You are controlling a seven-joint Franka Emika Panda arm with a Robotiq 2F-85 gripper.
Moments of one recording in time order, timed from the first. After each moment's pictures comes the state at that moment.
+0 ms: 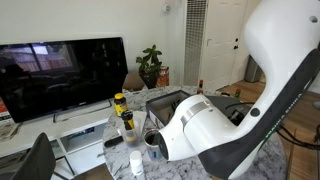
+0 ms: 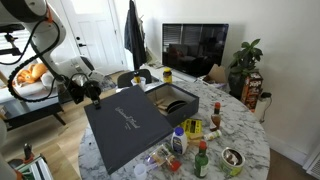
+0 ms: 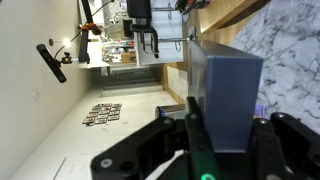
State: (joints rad) arm 0.64 0.56 0.14 -1.95 -0.56 1.18 1.40
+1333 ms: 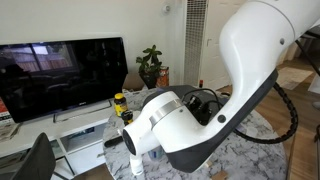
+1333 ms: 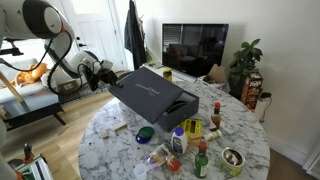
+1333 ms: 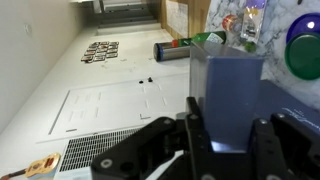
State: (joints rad) arm 0.63 0.74 0.17 -1.59 -0.96 1.13 1.15
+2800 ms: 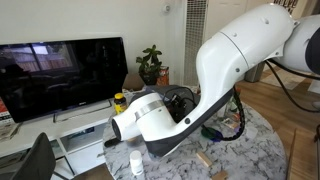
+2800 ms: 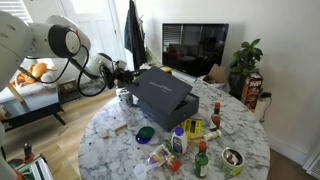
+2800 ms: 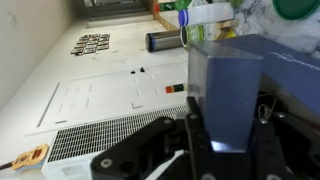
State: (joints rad) arm 0.60 0.96 0.12 -1.26 -1.07 1.18 1.02
